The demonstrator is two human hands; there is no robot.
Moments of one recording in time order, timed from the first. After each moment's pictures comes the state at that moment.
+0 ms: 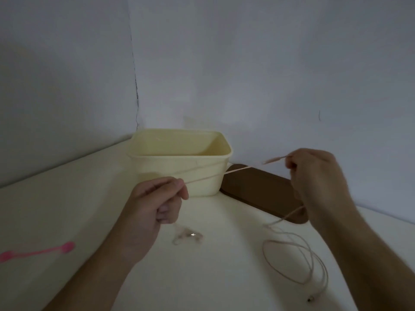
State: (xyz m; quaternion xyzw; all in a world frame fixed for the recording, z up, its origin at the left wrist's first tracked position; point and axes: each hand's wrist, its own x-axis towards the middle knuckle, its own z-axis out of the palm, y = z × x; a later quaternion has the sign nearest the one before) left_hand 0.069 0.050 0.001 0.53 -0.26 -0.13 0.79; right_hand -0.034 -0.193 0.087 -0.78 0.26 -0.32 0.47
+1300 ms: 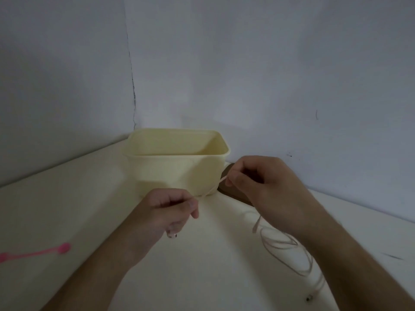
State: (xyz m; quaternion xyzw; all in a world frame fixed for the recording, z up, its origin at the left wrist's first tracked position) left_hand 0.063 0.049 0.002 0.65 -0.30 -0.17 0.67; right_hand -0.037 -0.160 0.083 -0.90 0.02 -0.17 0.40
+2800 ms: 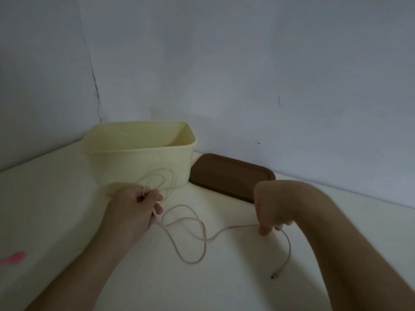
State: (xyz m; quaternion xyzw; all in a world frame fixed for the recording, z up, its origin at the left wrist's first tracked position) left_hand 0.080 0.011 -0.034 0.77 -0.07 -0.05 0.63; right_hand -0.045 -0.234 0.067 -0.94 0.20 0.28 0.01
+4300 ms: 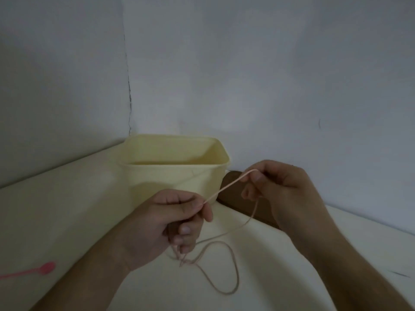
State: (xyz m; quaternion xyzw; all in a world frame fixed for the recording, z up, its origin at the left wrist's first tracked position) left_hand 0.081 0.038 0.017 0.48 -0.33 -0.38 0.71; right_hand -0.019 -0.184 0.066 -0.81 0.08 -0.27 0.52
